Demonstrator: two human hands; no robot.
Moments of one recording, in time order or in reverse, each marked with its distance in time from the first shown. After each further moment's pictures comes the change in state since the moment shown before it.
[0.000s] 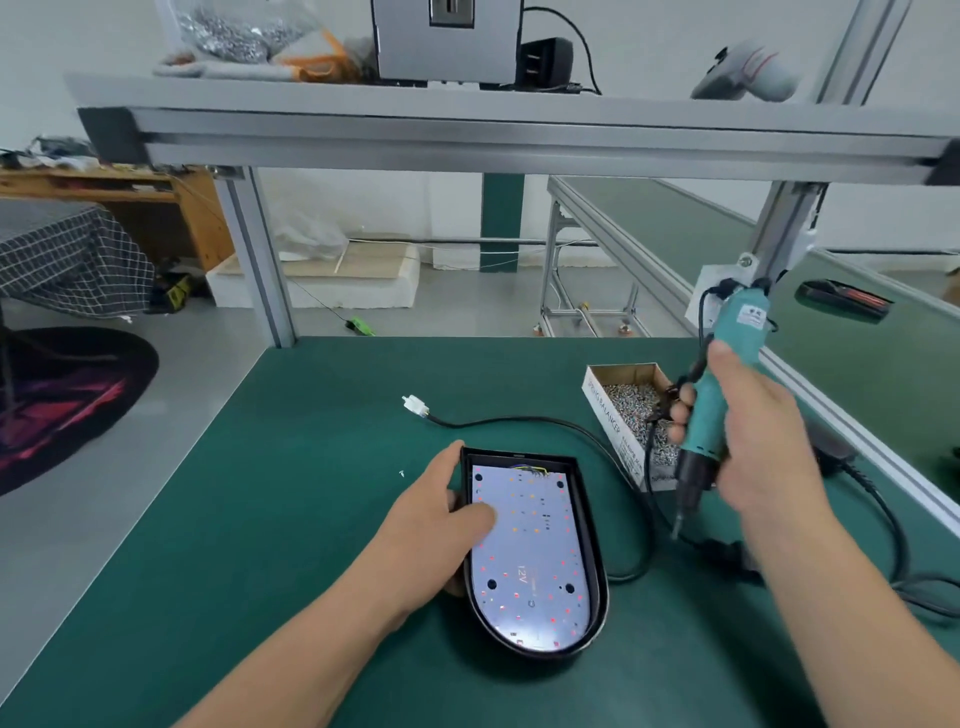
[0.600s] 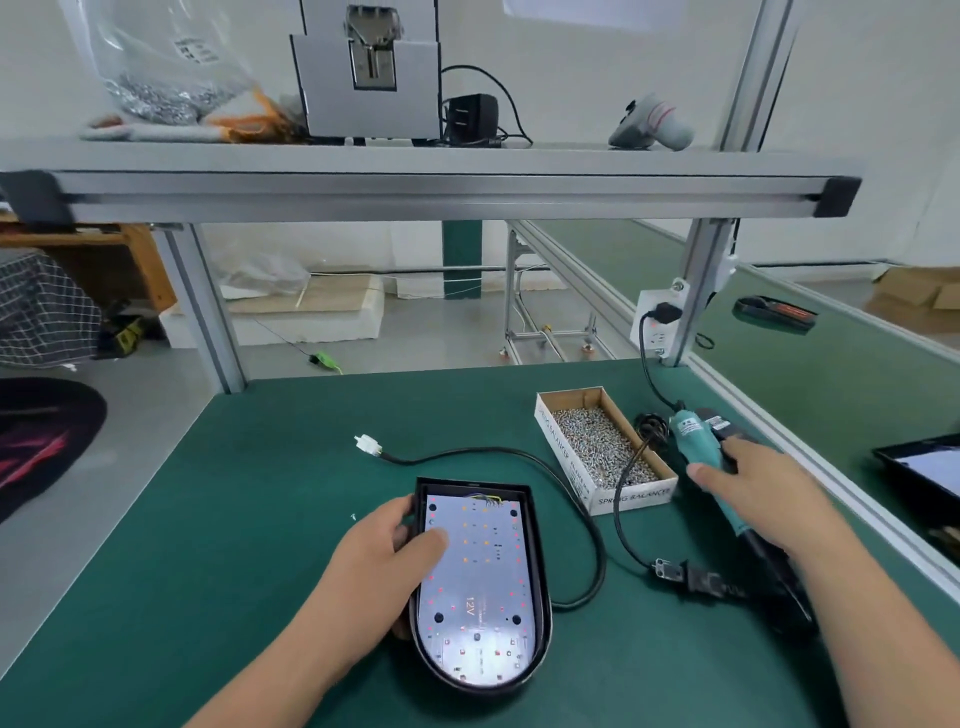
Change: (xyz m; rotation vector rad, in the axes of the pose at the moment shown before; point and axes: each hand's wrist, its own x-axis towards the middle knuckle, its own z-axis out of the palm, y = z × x) left_hand 0.007 -0.005 0.001 0.029 0.018 0.062; right_hand 0.019 -0.004 -0.112 -1.417 0.049 0.043
